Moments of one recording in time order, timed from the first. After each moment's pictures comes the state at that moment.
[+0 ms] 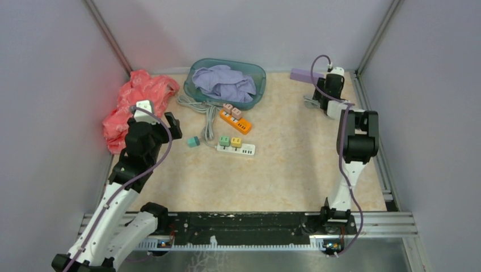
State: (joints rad) left arm -0.34 0.72 0.77 -0.30 -0.39 -0.24; right arm -0.05 2.03 1.34 0.17 0.14 0.12
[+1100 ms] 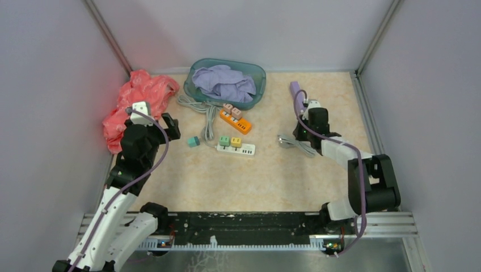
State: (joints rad) left arm -0.32 0.68 0.77 -0.29 -0.35 -0.24; right arm 0.17 1.45 0.72 0.07 -0.08 0.20
